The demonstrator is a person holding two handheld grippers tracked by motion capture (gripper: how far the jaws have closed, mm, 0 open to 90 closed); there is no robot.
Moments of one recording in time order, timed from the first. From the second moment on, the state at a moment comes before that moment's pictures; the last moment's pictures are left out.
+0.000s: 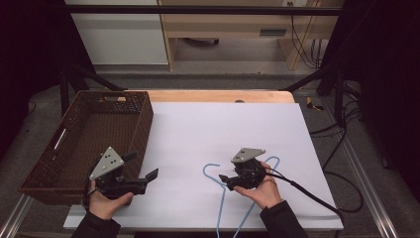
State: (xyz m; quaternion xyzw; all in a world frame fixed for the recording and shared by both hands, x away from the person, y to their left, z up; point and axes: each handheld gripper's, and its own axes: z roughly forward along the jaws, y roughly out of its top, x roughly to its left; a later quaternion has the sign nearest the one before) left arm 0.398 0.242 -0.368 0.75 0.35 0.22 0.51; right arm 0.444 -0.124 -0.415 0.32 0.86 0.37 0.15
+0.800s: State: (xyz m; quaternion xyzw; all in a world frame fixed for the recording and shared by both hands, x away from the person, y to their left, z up) left arm 0.398 0.240 -0.369 0.76 0.35 0.22 0.50; right arm 0.466 -0.080 -0.458 0.30 0.91 0.28 0.09
